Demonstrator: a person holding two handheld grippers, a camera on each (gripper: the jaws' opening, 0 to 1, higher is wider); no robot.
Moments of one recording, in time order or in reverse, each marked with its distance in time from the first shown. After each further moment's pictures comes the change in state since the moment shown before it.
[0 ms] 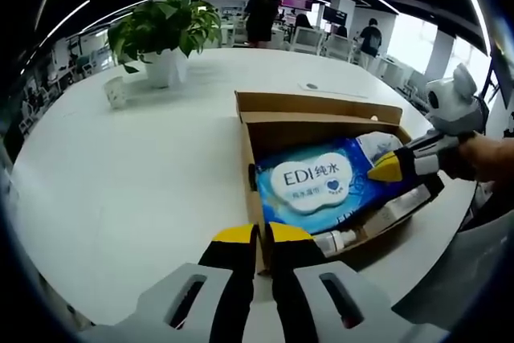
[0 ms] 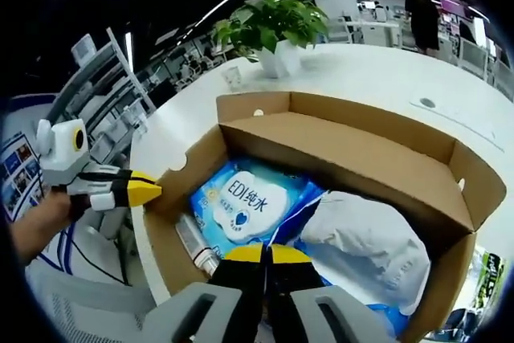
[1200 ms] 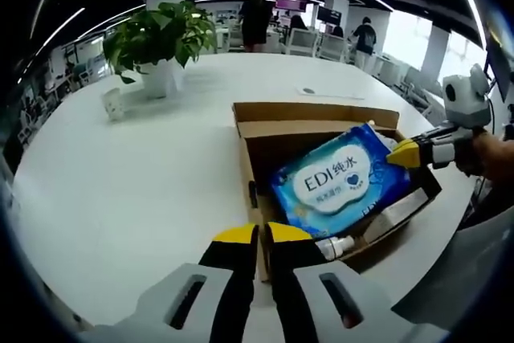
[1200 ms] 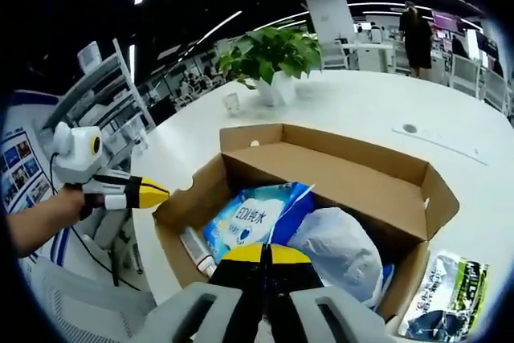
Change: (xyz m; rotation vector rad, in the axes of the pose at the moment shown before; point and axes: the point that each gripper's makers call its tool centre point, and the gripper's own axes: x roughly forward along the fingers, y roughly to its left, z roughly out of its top) left arm -0.006 -0.002 0.020 0.035 -0.016 -0.012; right arm -0.041 -0.008 0.018 -0.024 -0.125 -0.037
